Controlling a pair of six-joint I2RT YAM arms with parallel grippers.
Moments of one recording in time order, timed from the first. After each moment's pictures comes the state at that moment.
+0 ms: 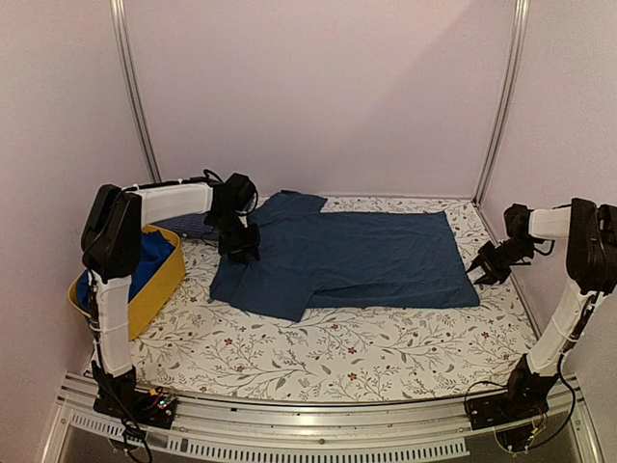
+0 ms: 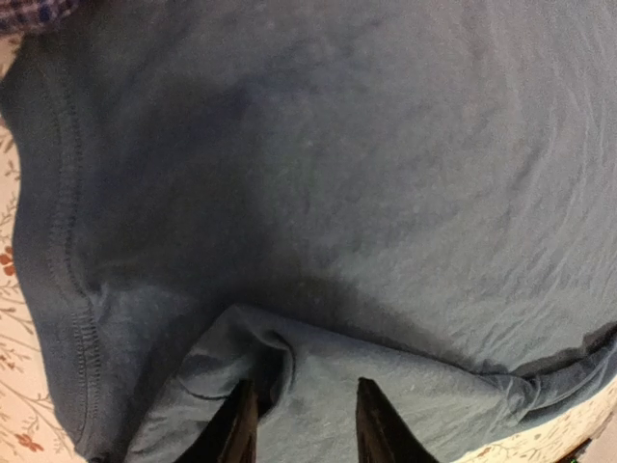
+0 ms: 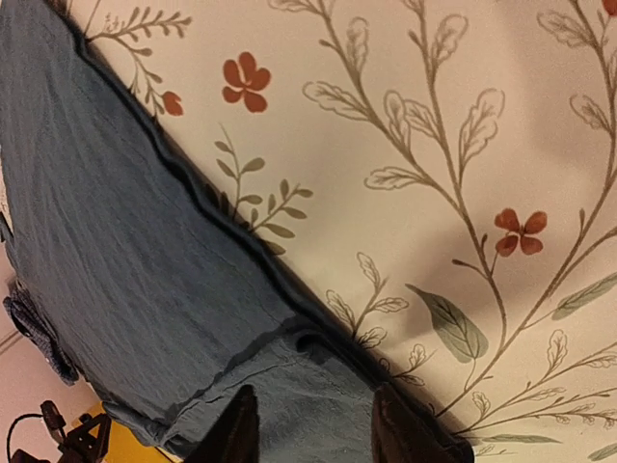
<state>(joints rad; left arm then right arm) -0.45 2.12 1.67 -0.85 0.11 -0.63 -0.20 1.78 1.08 -0.64 -0.41 0.72</state>
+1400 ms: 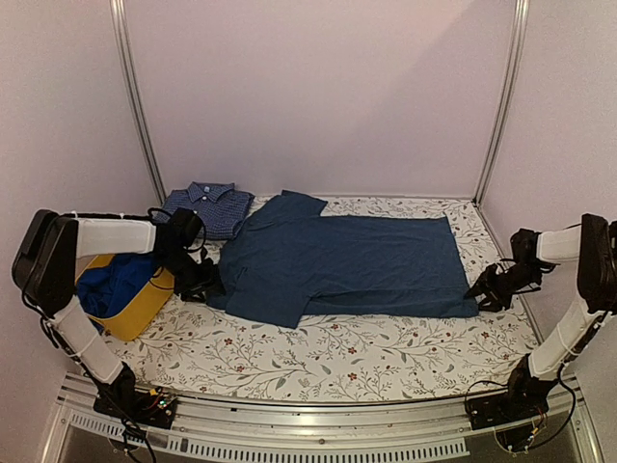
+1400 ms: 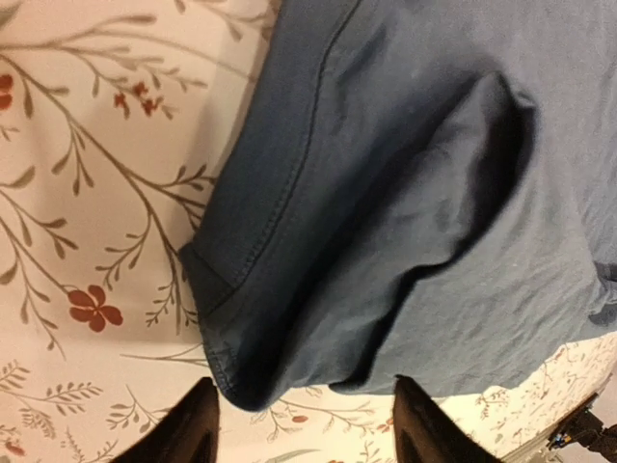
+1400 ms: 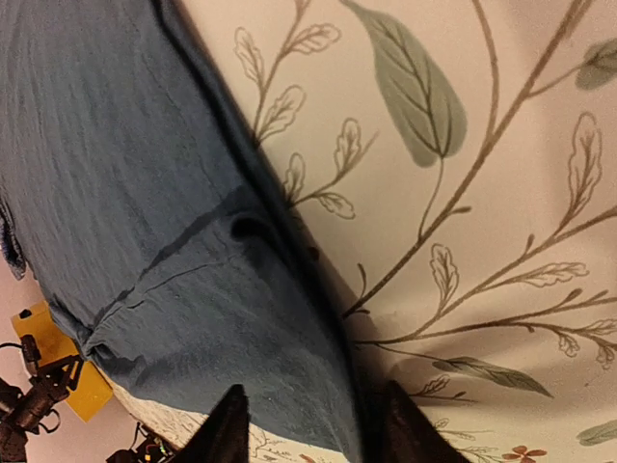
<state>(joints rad) -0.32 1.66 0.96 -0.62 0.23 -0.60 -0.23 1.63 0.81 -0.63 -0.51 0.41</state>
